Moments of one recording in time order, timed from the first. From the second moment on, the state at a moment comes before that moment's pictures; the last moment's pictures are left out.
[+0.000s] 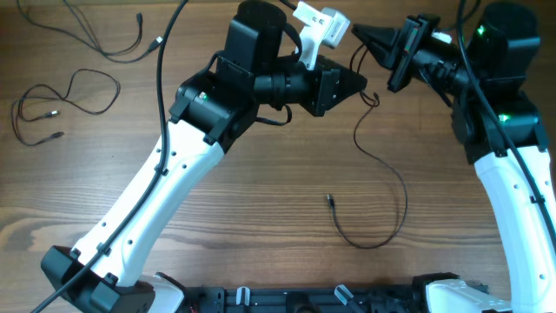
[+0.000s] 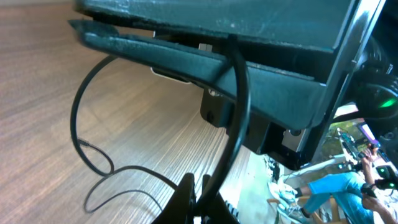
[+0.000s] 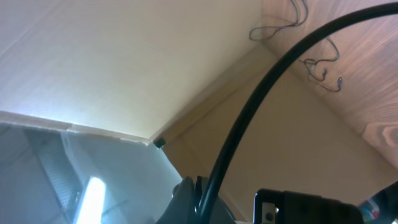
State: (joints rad) left arm -0.58 1.59 1.64 -0.52 0.74 -0.38; right arm 0.11 1.36 1.38 -0.28 -0.80 2.06
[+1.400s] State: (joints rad) left arm -0.24 1.53 1.64 -0.81 0.83 -1.47; right arm 0.42 1.54 1.39 -0.72 -0.54 0.05
